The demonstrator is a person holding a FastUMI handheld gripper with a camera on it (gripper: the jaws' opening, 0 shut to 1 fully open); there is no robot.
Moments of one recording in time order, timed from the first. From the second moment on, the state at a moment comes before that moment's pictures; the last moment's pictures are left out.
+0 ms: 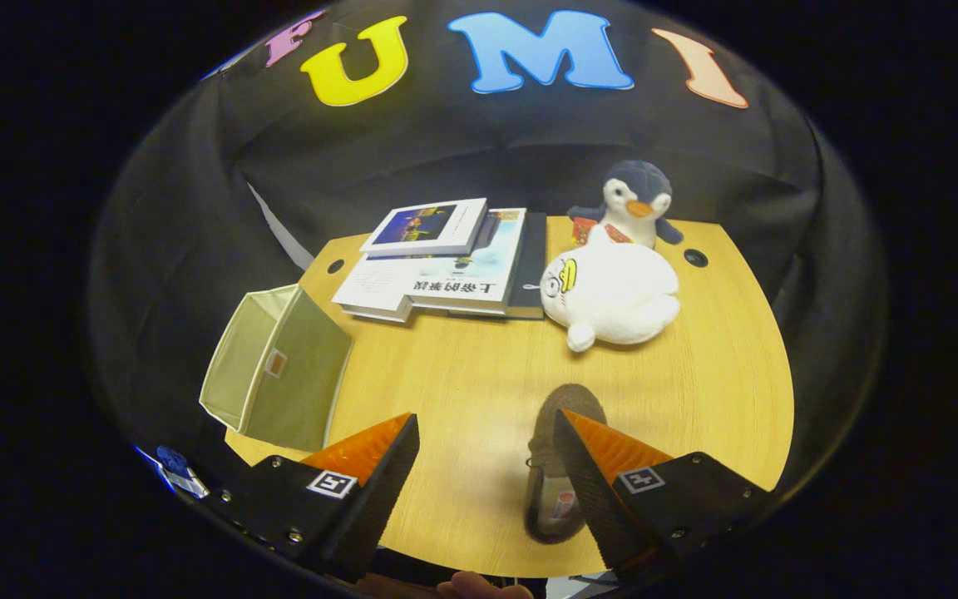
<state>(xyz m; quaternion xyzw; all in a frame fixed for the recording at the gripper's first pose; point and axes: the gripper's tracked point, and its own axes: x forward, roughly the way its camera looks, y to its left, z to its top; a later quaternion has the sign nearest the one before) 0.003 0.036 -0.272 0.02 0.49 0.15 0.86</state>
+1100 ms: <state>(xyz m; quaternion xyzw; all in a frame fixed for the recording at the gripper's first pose) -0.028 -0.069 -0.410 0.01 0.60 0.08 0.79</state>
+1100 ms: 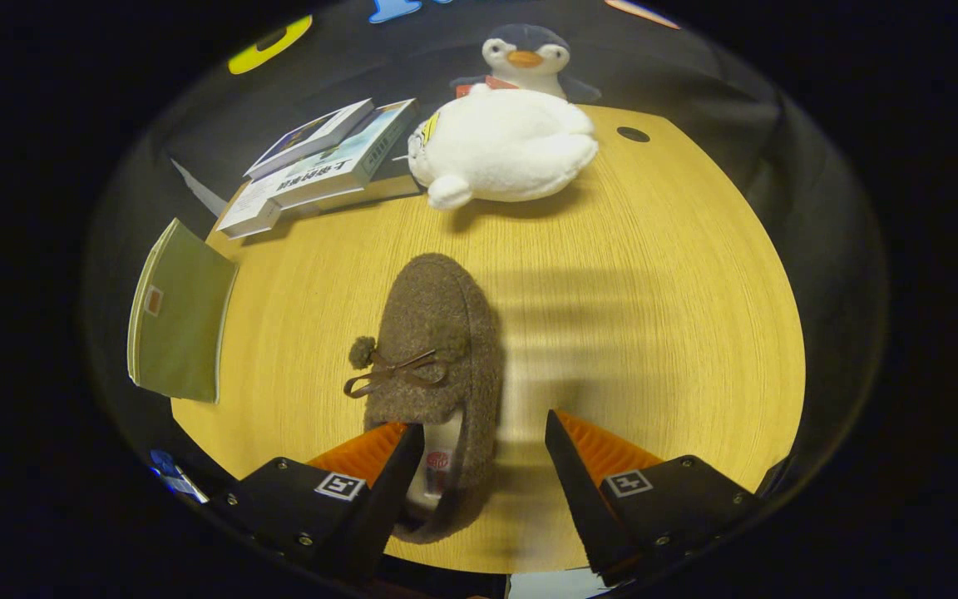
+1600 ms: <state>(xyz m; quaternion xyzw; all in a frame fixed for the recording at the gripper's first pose) -0.024 -0.059 -0.428 0.05 0.63 0.04 0.78</state>
